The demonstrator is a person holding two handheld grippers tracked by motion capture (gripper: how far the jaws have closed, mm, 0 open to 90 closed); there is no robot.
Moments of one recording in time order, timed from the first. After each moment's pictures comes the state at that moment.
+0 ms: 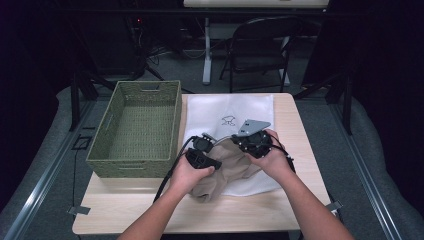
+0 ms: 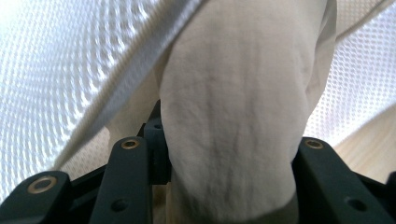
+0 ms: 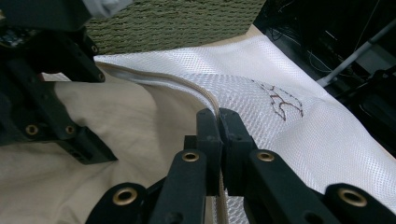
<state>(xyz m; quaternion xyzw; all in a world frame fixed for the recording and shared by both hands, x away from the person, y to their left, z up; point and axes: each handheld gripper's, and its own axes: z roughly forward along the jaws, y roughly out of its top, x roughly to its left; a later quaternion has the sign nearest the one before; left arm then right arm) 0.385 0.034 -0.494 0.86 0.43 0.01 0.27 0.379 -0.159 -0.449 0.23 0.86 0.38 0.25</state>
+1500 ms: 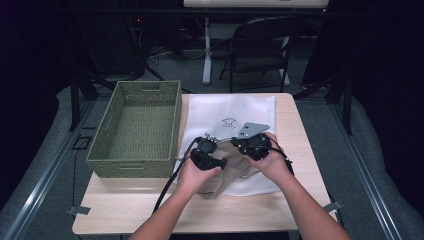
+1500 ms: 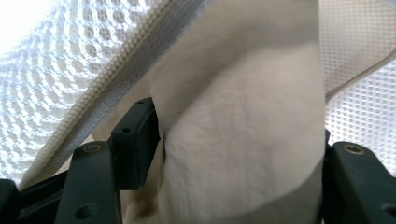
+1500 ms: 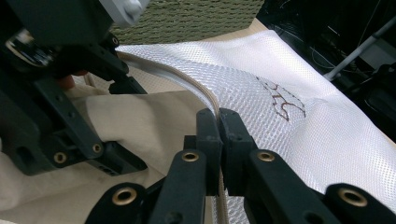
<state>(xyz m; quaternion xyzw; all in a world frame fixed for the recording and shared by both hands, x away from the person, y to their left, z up) 0.384 0.022 -0.509 0.85 0.43 0.07 0.31 0.379 -0.158 -0.460 0.23 0.86 0.37 0.25</state>
